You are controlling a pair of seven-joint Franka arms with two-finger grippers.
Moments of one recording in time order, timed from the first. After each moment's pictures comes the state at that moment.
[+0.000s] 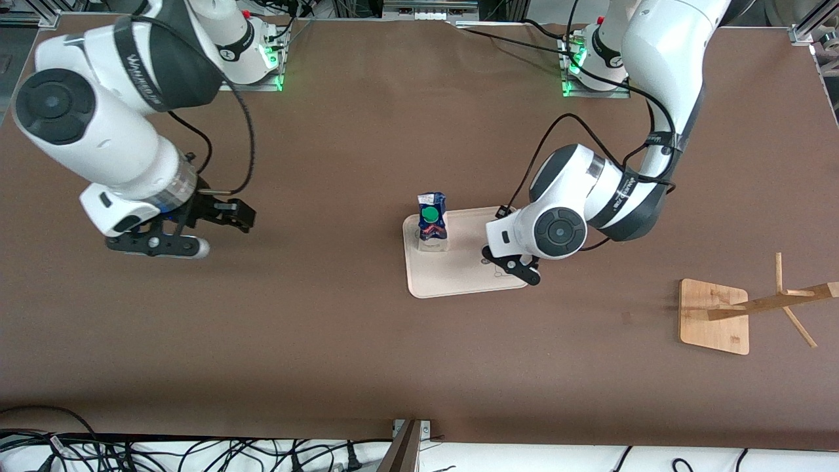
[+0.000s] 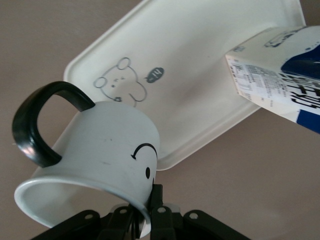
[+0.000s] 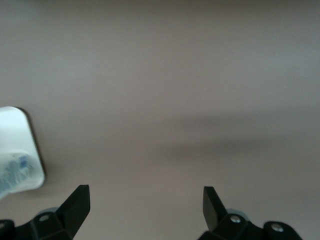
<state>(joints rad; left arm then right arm) -0.24 0.70 -0.29 -1.31 0.02 1.62 0.01 0.23 0.35 0.06 -1.32 -0.05 1.61 0.37</state>
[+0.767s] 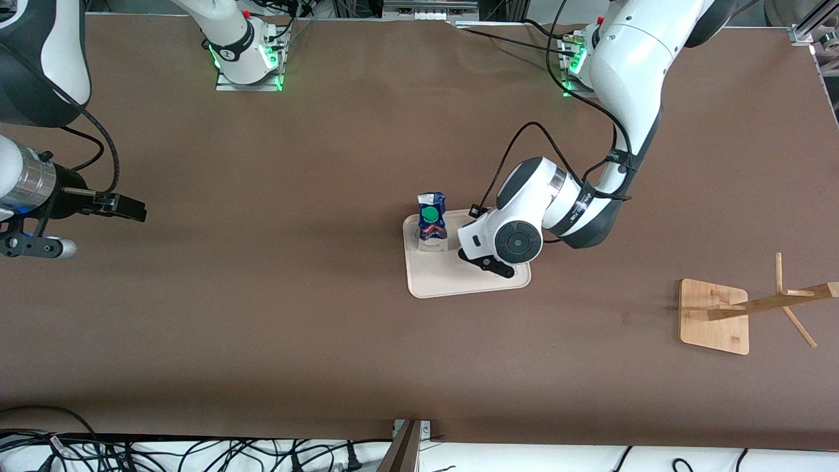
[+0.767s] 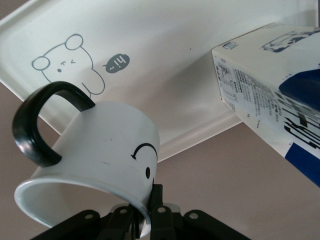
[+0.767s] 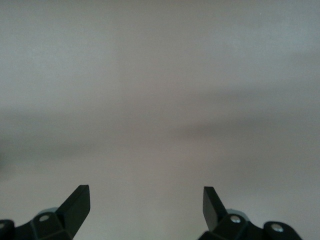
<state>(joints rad) -0.32 0.80 -0.27 -1.28 -0.03 1.62 -0.18 0.22 0.33 -0.23 -1.31 0.02 1.51 0.09</state>
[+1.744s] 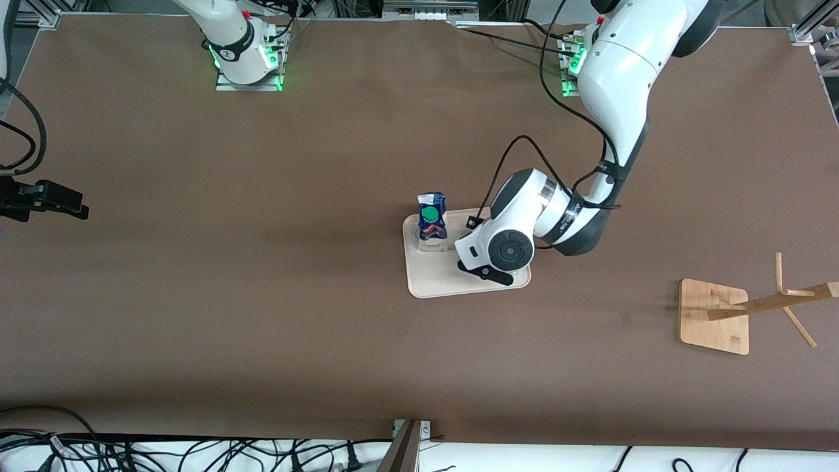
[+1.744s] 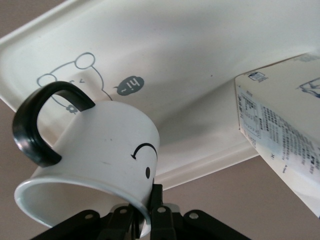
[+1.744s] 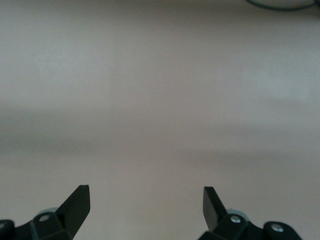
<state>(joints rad) -0.36 0.85 -0.21 -1.24 -0.03 1.67 -0.22 0.12 0.29 -0.23 -1.30 0.04 1.58 -0.18</state>
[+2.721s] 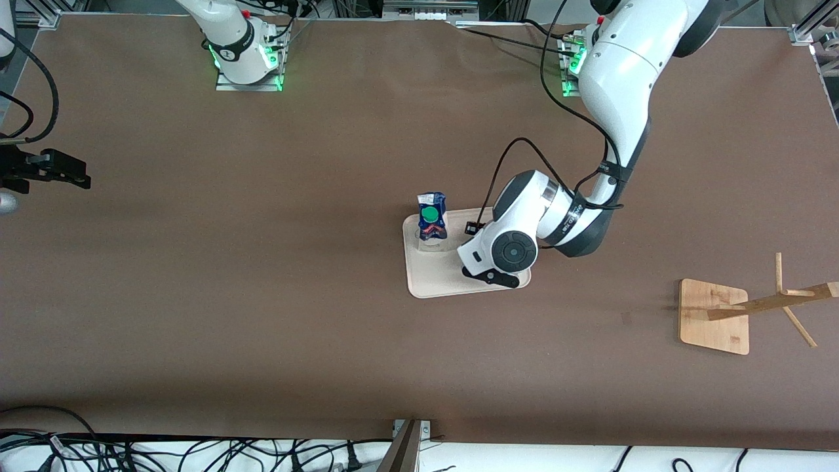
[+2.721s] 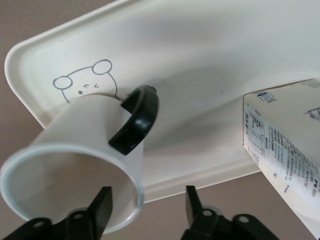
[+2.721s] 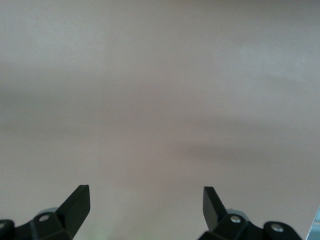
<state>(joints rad) -0.36 0.85 -0.21 -1.24 -0.03 1.69 -0.31 -0.08 0.20 0.02 -1.39 -0.08 1.49 -0.18</state>
